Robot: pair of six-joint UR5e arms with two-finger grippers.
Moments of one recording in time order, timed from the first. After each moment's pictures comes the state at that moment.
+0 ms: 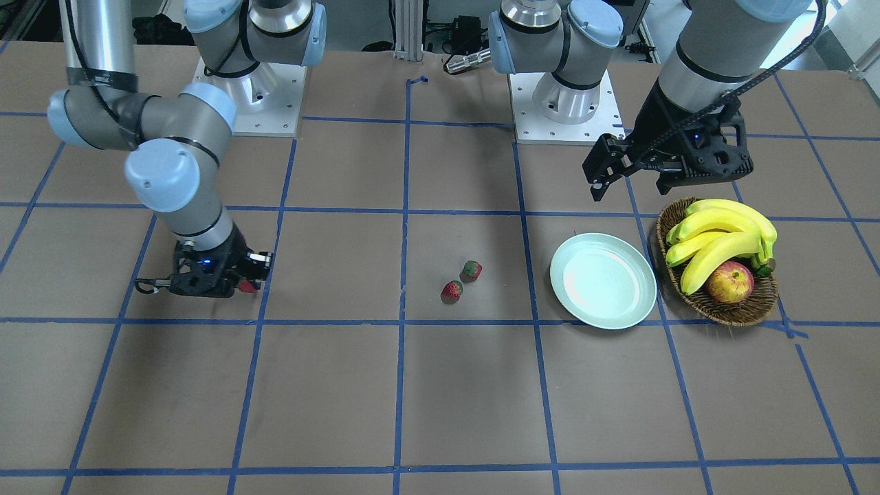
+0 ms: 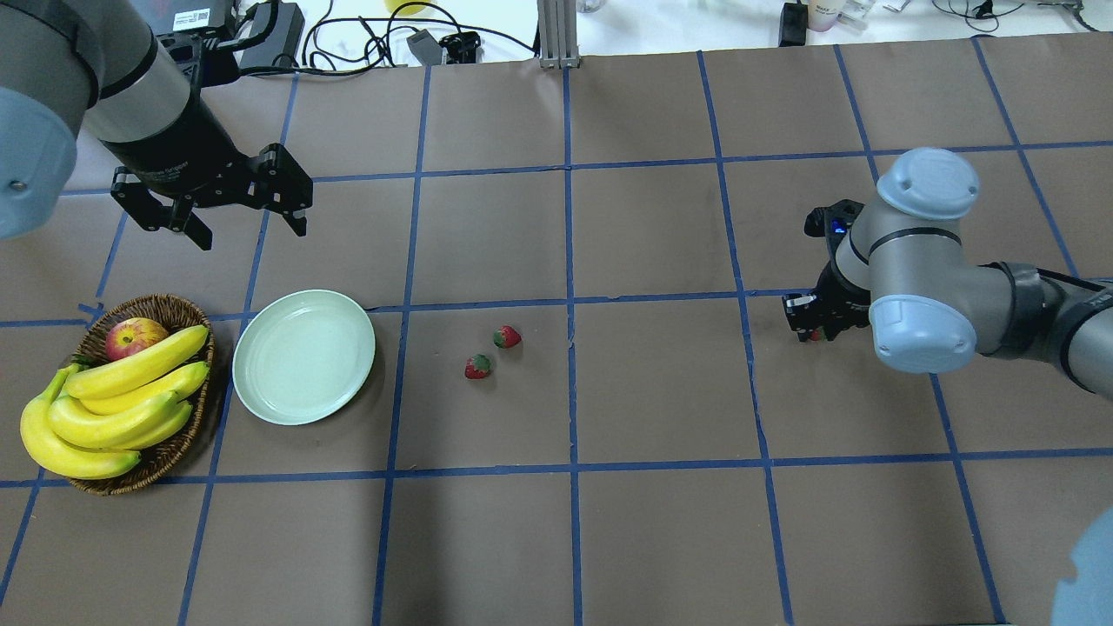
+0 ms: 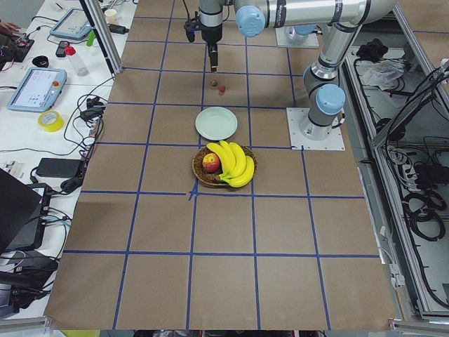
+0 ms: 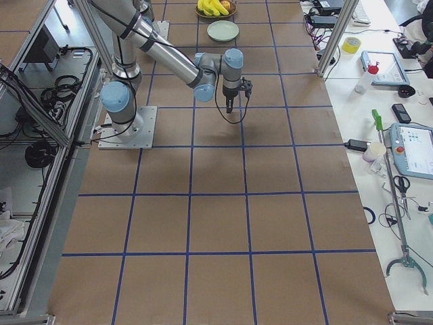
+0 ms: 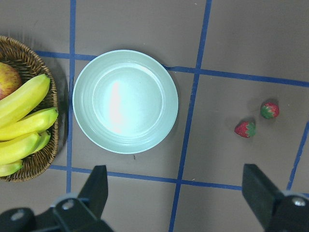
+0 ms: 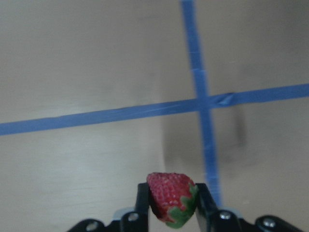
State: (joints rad) left arm -1.47 -1.53 -1.64 -1.52 1.58 -0.04; right arm 1.64 -1.30 2.04 -2.34 -1.49 0.24
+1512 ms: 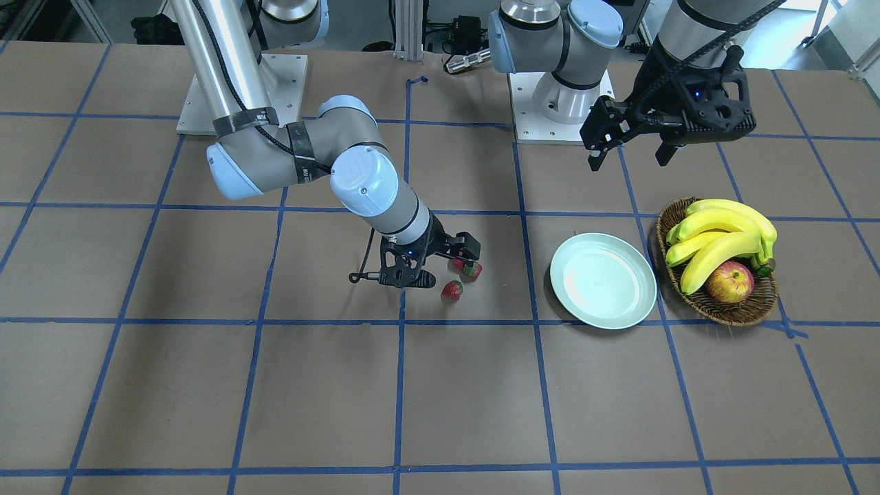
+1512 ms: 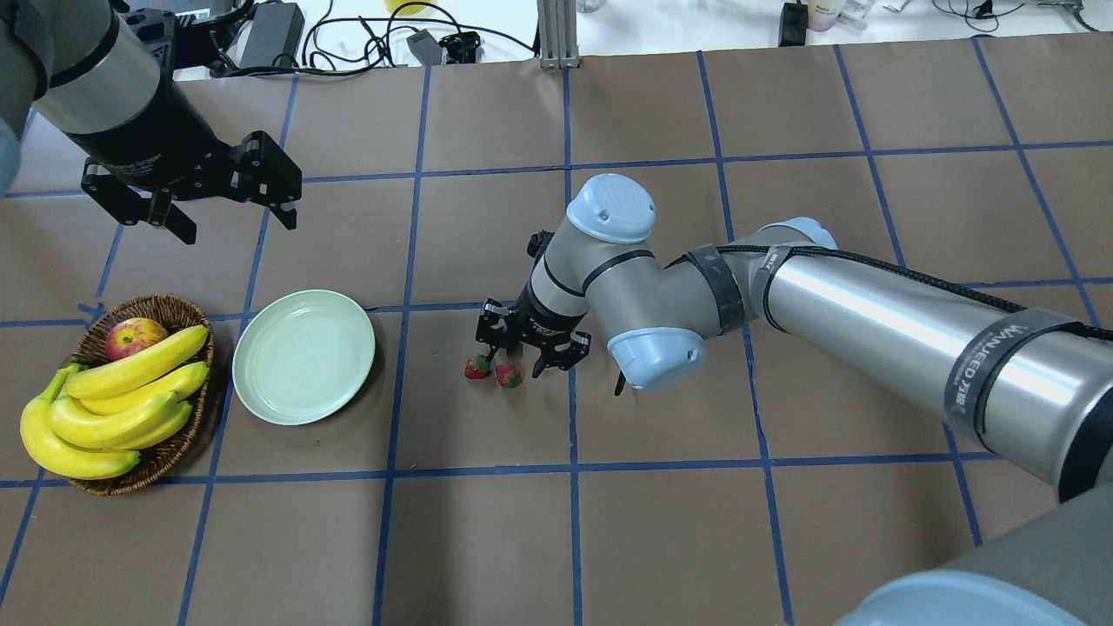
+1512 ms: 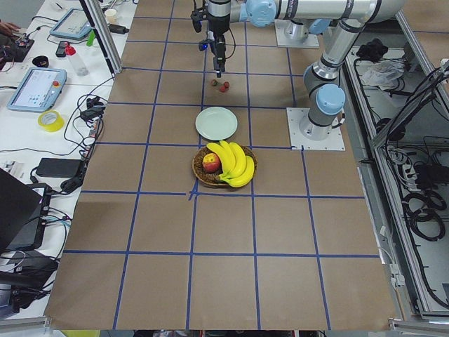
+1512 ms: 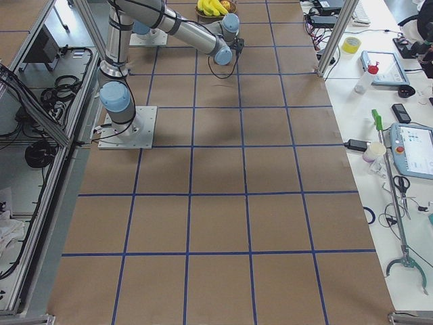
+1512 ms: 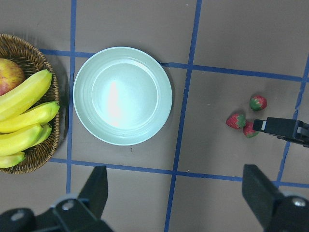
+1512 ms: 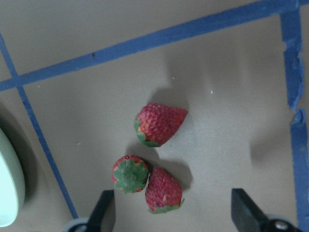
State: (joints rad) left arm -1.48 -1.48 -1.63 -1.59 1.58 -0.04; right arm 1.95 -1.13 1.81 -2.32 -1.16 0.59
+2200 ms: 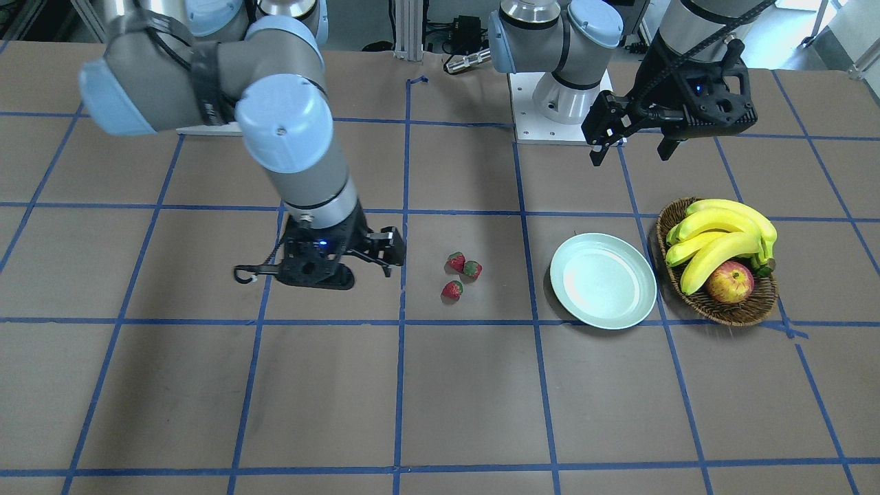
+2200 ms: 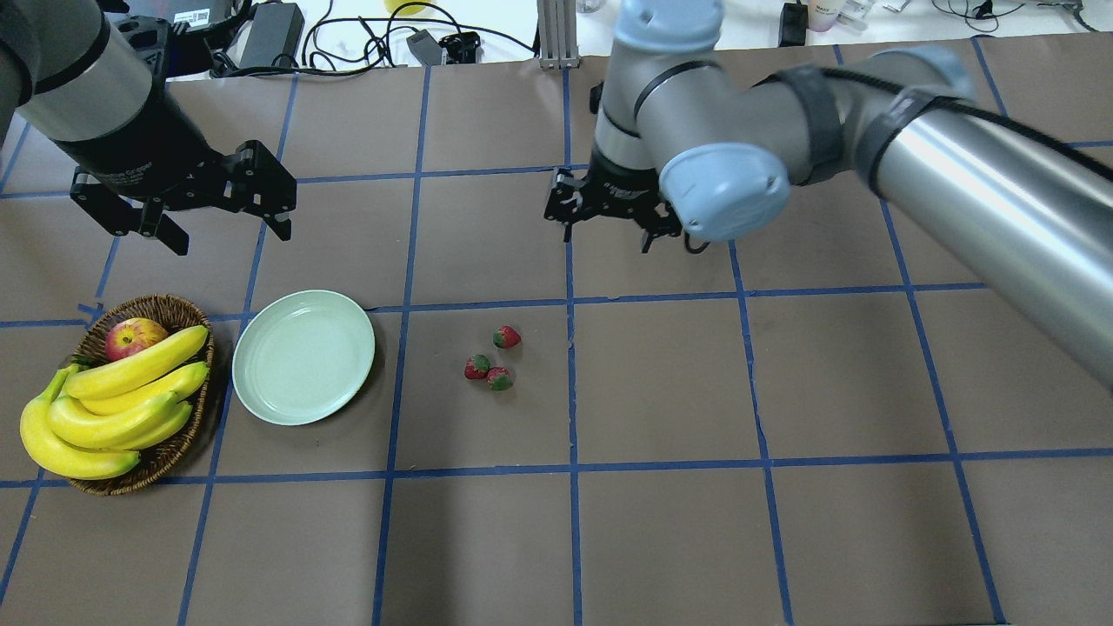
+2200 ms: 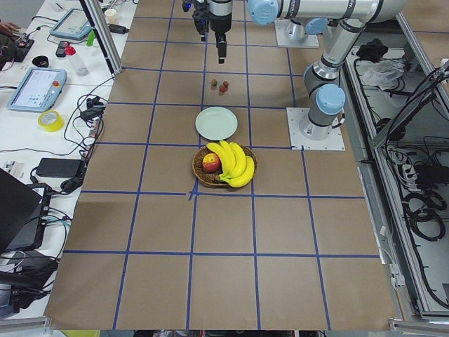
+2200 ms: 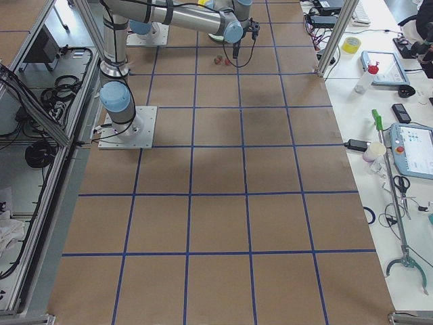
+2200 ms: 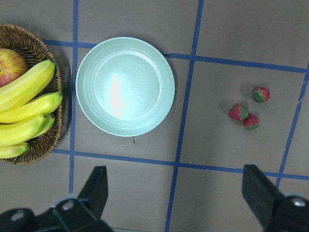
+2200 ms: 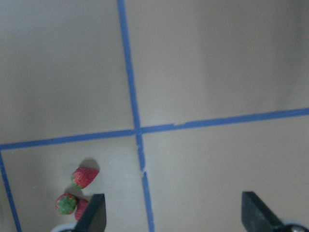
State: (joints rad) left arm -1.48 -1.47 -1.63 -1.60 1.59 -0.04; right arm 1.77 -1.29 1.56 -1.85 -1.45 0.34
